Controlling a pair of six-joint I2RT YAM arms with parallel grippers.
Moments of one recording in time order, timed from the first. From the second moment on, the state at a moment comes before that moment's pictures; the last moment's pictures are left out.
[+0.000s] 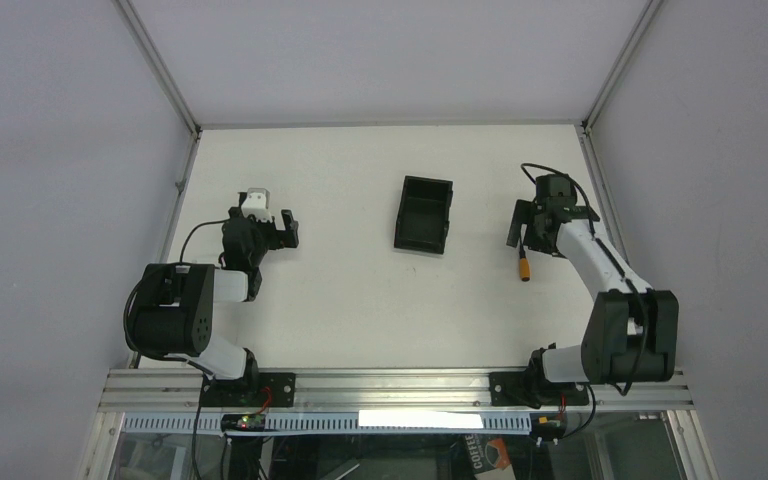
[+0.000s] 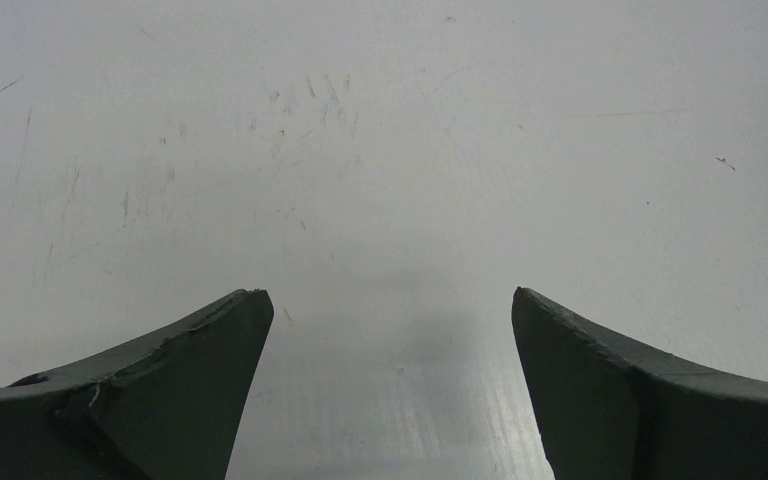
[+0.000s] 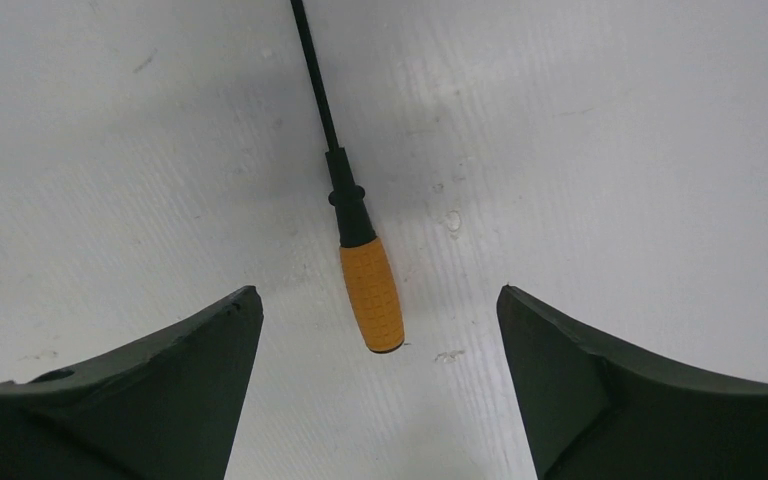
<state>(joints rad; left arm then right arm) -0.02 1.53 0.38 0.85 0.04 -0.04 0.03 1.45 0.93 -0.65 0.17 0.23</state>
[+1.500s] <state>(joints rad) -0.02 1.53 0.38 0.85 0.04 -0.04 0.53 1.68 1.44 -0.71 -0.01 0.33</state>
